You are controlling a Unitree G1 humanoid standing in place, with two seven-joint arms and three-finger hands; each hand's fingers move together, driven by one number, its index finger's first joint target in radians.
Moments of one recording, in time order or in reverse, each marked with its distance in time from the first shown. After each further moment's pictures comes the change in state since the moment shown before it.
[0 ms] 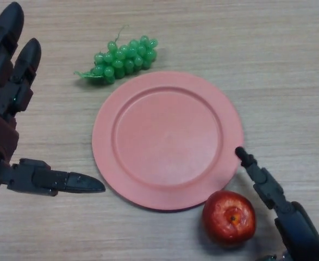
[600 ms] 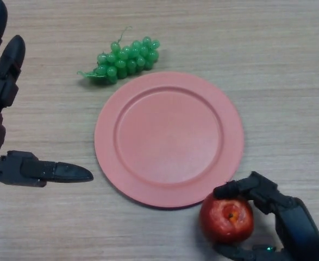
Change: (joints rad) left arm -0.025 0.031 0.038 0.042 -0.012 0.000 0.021; right arm 0.052 -0.004 0.056 -0.208 0.099 0.230 0.056
